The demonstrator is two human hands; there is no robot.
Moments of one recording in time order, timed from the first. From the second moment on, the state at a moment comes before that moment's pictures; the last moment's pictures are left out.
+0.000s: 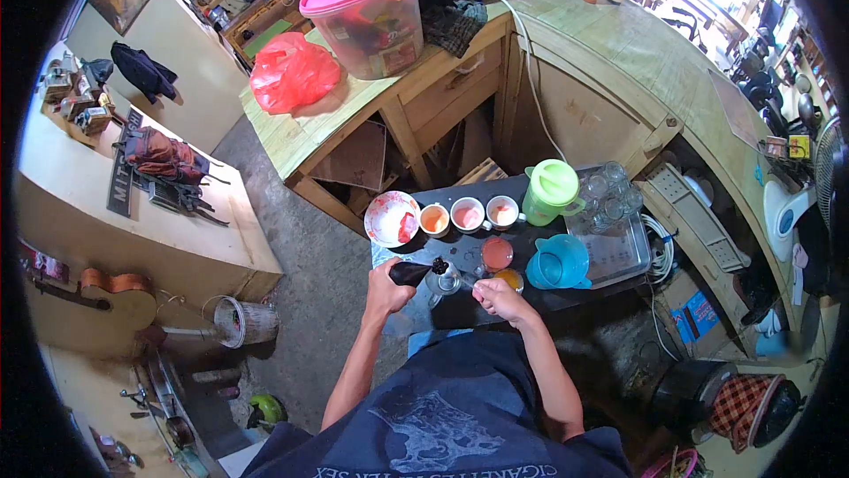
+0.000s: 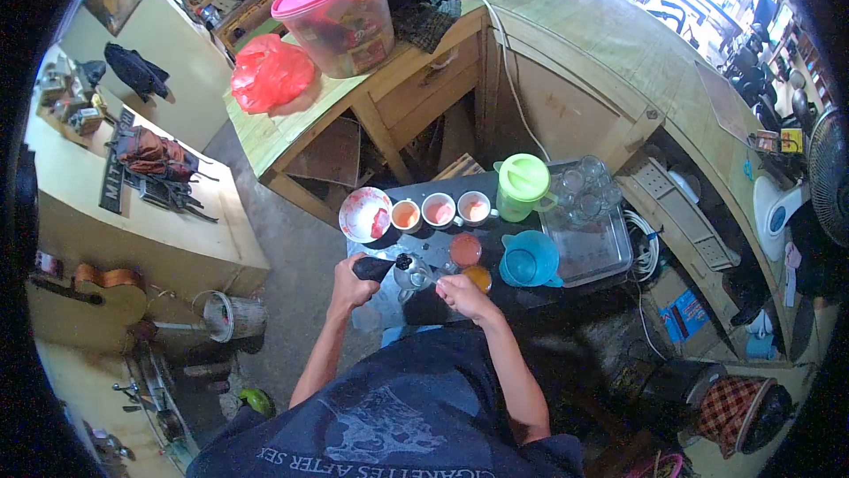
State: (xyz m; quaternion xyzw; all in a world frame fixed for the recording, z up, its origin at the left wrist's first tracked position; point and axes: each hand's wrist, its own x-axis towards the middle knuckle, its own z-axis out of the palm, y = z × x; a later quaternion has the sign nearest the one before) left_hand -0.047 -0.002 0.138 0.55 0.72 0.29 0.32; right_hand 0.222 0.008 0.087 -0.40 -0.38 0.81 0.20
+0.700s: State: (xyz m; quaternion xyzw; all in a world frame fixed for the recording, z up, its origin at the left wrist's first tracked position) left_hand -0.047 0.007 0.141 0.55 0.72 0.30 0.29; right_hand 0.224 0.009 0.087 -0.39 -0.38 0.81 0.21
